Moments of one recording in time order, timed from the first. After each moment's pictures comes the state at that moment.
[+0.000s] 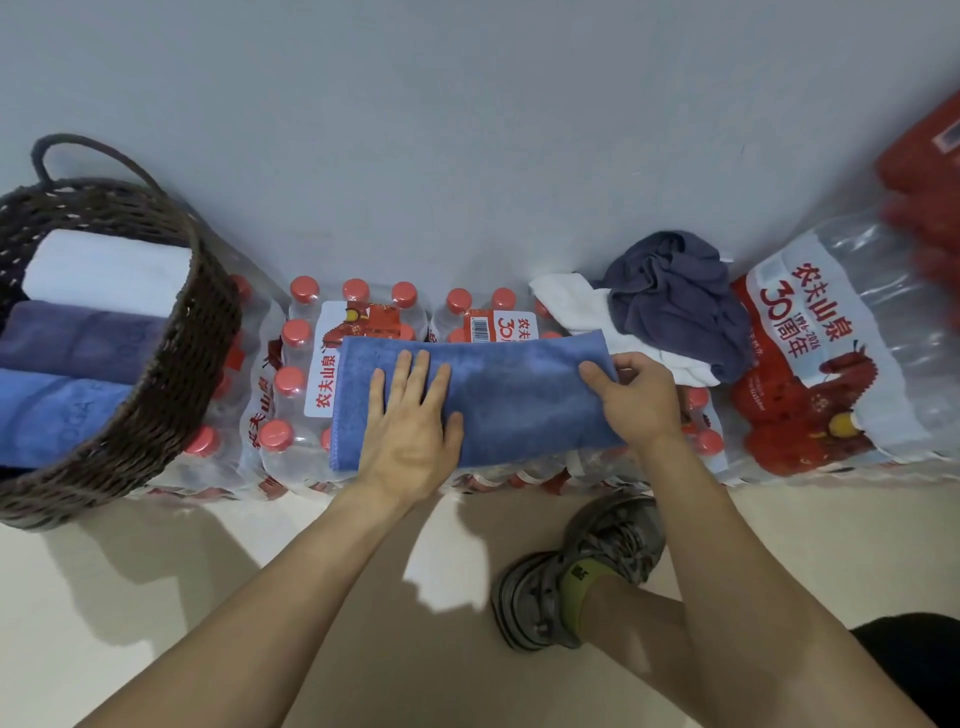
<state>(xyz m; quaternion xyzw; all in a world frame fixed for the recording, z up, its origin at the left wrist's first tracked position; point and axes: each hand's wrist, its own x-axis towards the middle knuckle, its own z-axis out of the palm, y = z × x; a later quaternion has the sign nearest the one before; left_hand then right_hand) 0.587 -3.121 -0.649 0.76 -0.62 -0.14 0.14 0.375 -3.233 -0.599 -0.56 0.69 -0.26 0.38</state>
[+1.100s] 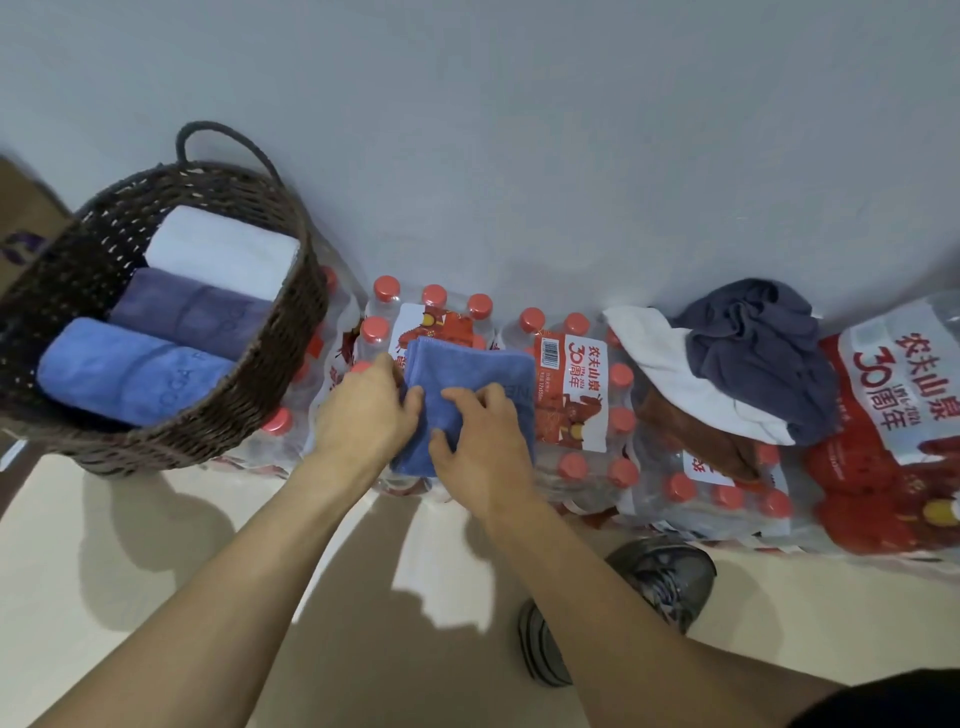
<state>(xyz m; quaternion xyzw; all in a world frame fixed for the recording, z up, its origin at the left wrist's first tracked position) 0.680 -3.102 -0.621 0.87 -0.41 -0.19 0.19 0.542 -3.136 -0.613 -0.83 0.48 -0.05 0.27</state>
